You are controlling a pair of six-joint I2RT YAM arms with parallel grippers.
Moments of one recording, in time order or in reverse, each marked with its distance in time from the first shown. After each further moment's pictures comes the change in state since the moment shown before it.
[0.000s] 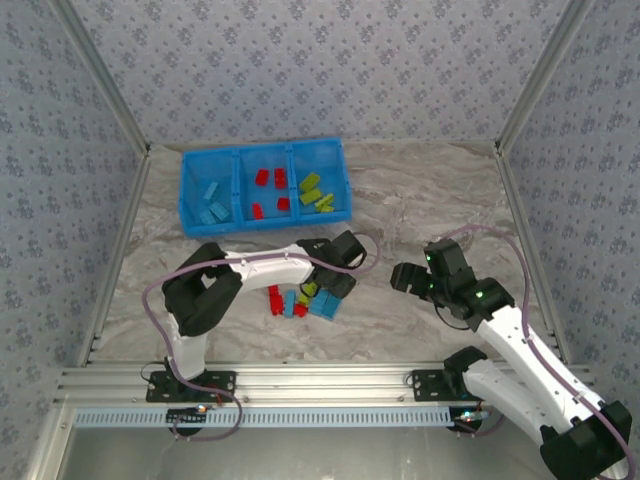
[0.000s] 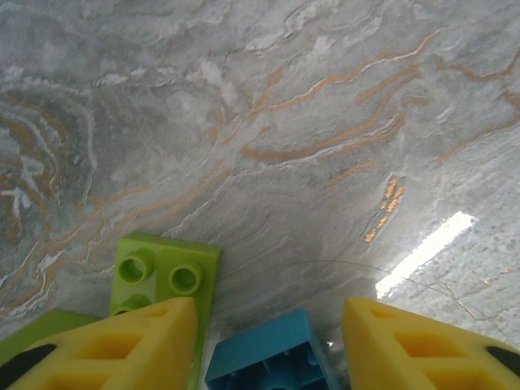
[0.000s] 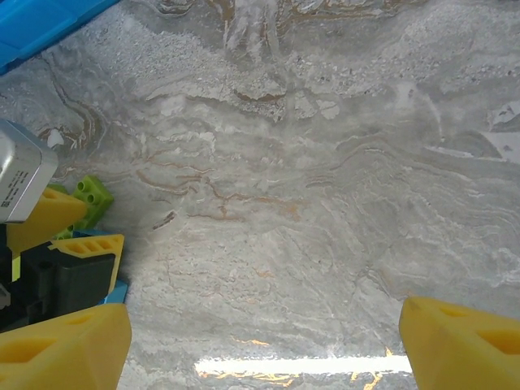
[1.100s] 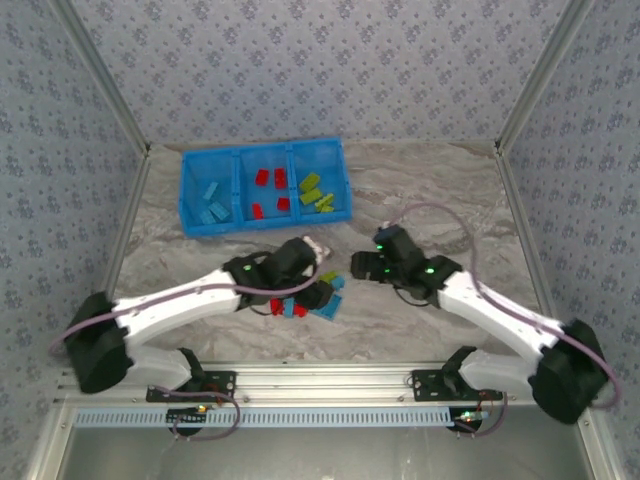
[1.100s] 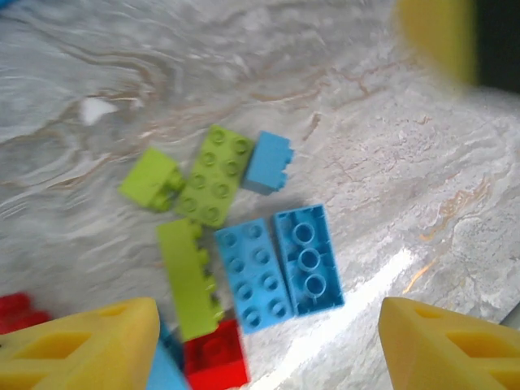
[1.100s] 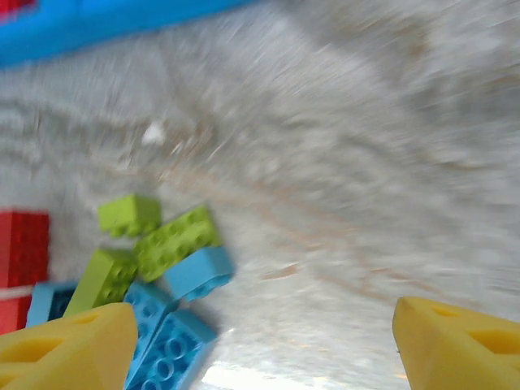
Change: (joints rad) left arm -0.014 -0.536 -0.307 0.008 0.061 -0.116; right arm 0.213 0.319 0.093 0.290 0.084 -0.010
